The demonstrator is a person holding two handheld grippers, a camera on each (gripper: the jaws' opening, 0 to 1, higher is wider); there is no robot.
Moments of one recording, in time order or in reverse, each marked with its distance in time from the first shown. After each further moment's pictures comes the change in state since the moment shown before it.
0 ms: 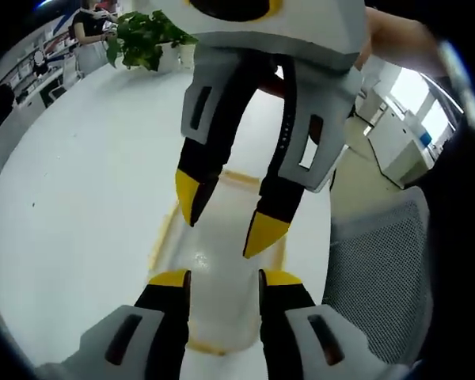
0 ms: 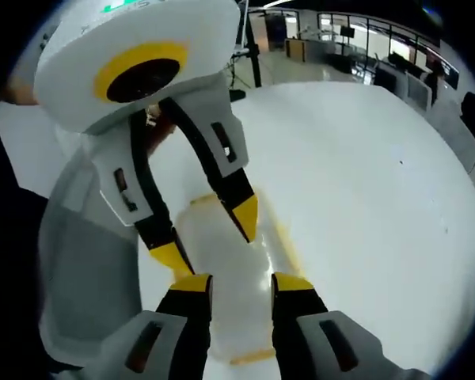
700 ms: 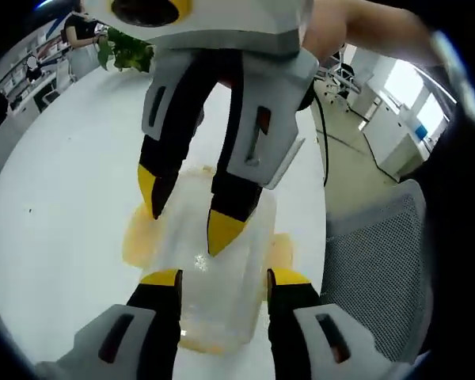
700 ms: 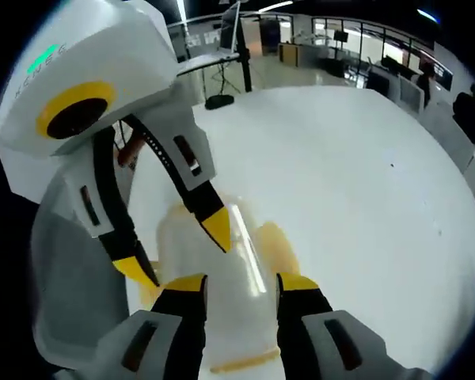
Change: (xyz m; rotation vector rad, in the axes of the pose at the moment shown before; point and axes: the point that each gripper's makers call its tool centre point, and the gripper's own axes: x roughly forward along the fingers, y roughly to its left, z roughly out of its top) left arm 0.001 -0.008 -0.002 0.036 0.008 -0.016; right arm 0.005 -0.020 0.006 0.027 -0.026 -0.026
